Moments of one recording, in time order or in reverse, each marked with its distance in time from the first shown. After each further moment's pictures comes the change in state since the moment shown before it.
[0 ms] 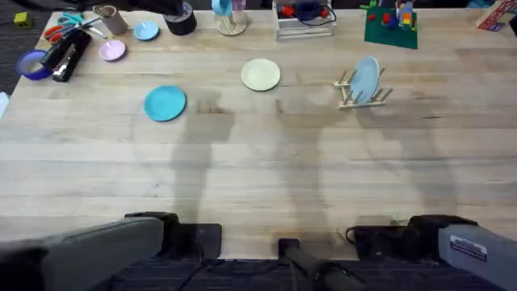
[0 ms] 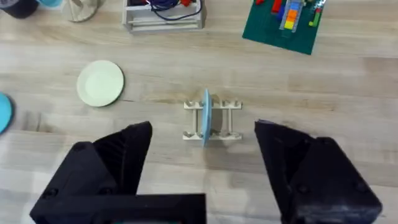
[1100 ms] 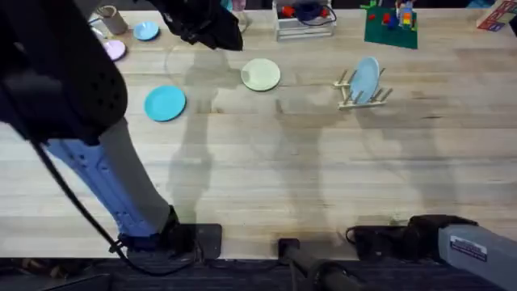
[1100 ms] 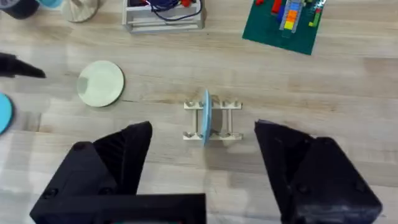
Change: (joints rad) left arm 0.000 0.650 0.001 0.262 0.380 0.068; right arm 0.000 0.000 0.000 0.002 0.000 0.000
